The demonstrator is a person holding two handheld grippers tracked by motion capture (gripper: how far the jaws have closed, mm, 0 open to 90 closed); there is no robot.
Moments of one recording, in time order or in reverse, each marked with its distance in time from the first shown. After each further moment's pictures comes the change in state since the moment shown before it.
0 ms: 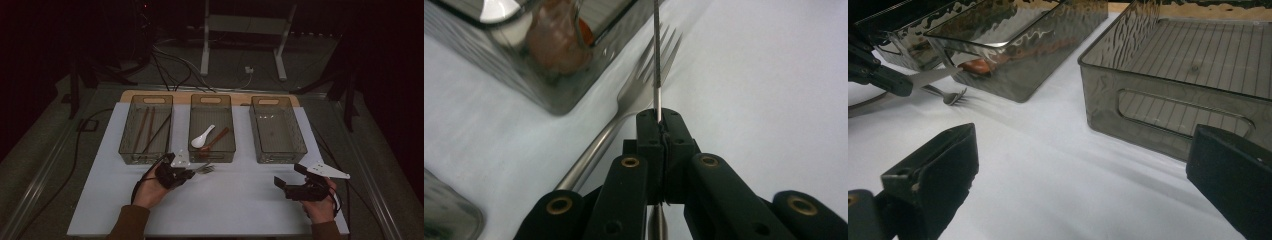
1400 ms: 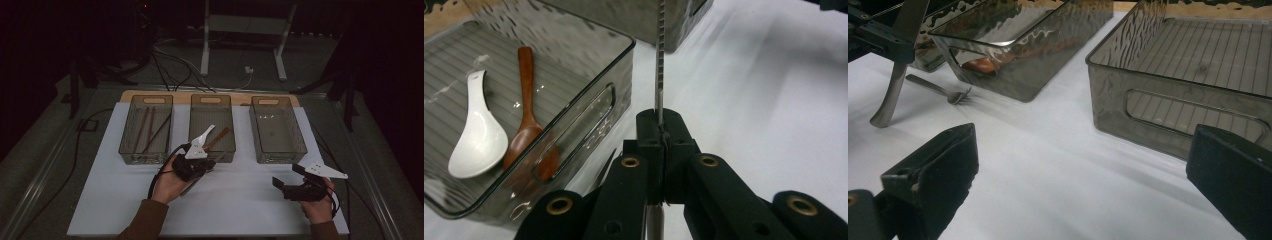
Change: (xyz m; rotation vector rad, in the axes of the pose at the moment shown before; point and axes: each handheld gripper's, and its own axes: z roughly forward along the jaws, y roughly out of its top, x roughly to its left) left arm -0.022 0.056 -0.001 -0.160 -0.042 -0.016; right arm 0.004 0.000 0.003 0.001 0.011 -0.004
